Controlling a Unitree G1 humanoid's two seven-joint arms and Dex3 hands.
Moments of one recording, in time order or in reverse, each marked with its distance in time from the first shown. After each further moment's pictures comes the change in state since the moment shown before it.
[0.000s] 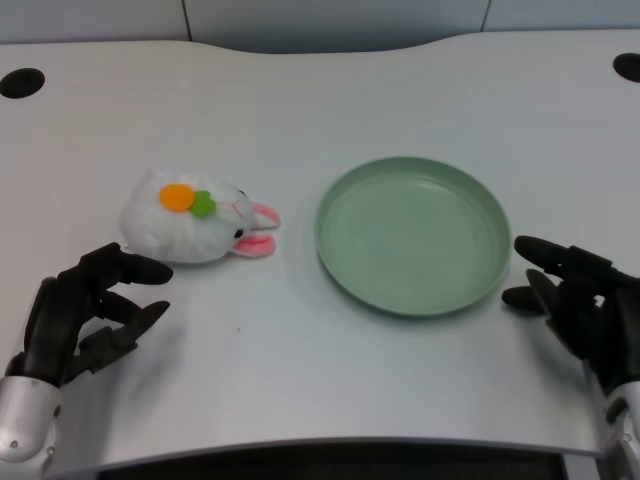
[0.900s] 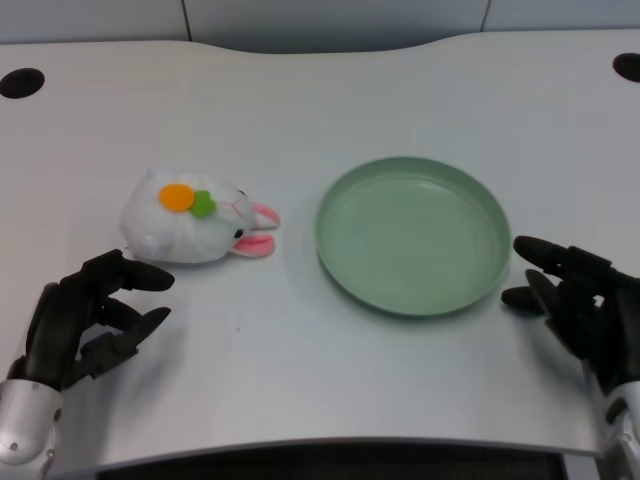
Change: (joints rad) left arm -0.004 0.000 -0.001 0.026 -0.005 -0.009 -0.016; right arm 0.000 0.000 0.002 0.000 -0.001 0.000 -0.002
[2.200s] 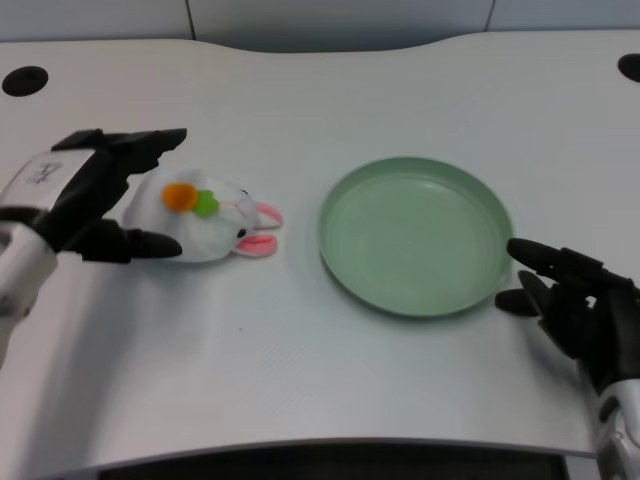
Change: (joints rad) left arm -0.401 0.271 -0.201 0.022 0.424 -0.010 -0.149; right arm -0.021 0.006 0.004 0.040 -0.018 -0.003 -0.012
